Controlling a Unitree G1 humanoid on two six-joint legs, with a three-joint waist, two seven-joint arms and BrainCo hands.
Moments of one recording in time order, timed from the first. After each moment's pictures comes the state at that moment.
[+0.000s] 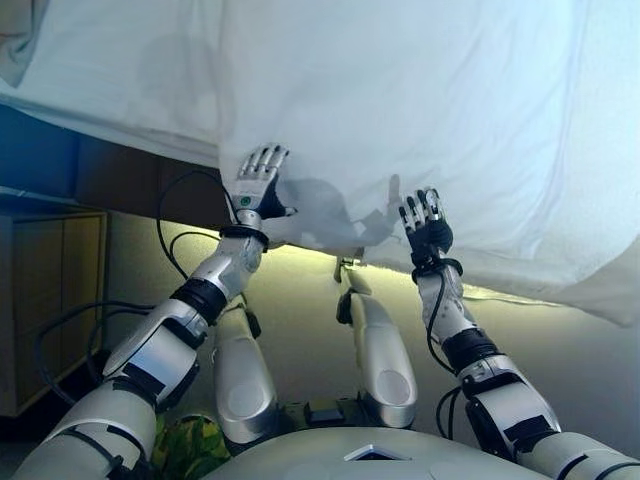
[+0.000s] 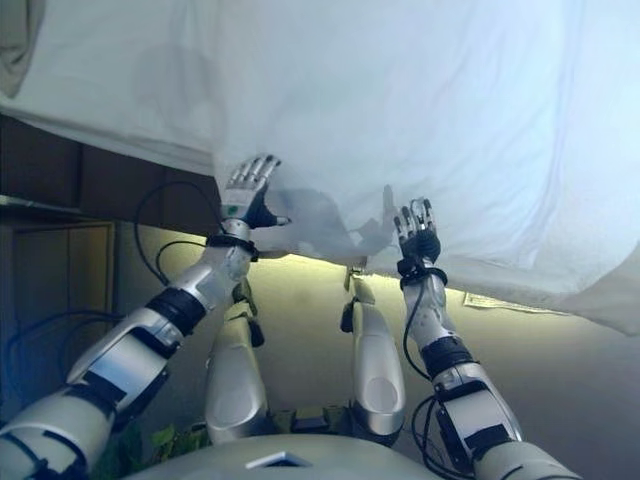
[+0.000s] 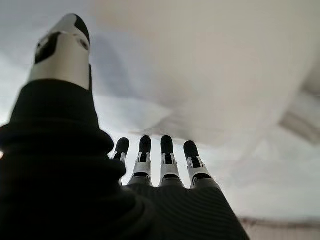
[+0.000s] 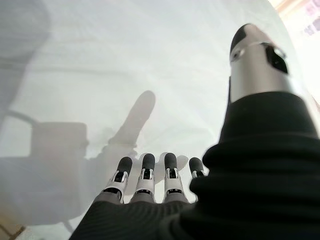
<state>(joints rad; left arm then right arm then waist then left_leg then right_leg) -0.69 0.38 -0.70 0.78 0.64 0.16 0.62 -0.35 -0.22 0.25 0.59 1.23 -0.30 -0.03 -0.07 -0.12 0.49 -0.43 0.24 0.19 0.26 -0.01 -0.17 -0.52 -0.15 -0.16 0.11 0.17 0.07</state>
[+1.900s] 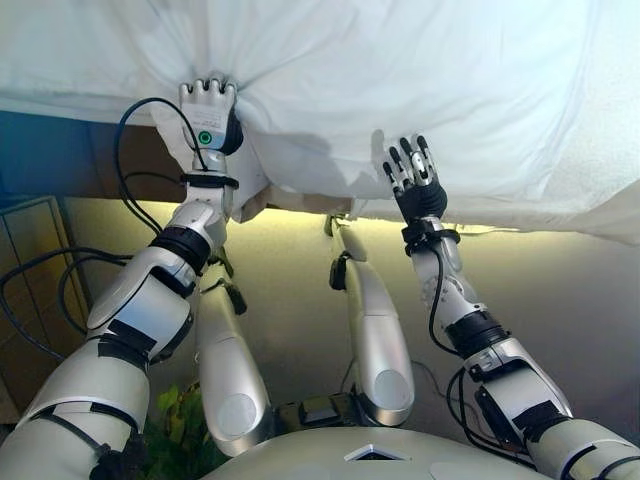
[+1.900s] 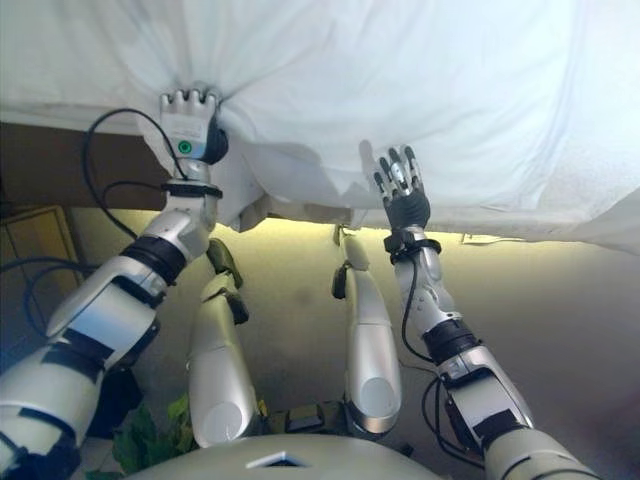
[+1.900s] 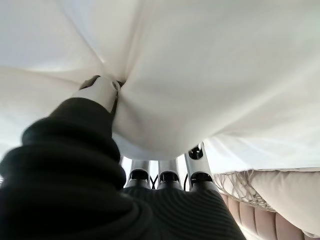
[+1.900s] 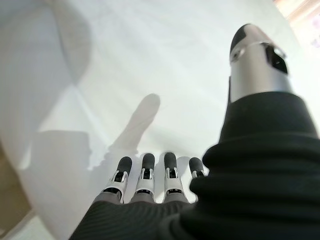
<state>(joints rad) -0.89 0.44 -0.72 0.97 0.63 0.17 0.85 -0.41 -0.29 0.37 0.43 1.19 -0.32 -0.03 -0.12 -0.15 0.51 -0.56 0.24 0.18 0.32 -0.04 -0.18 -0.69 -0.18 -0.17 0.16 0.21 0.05</state>
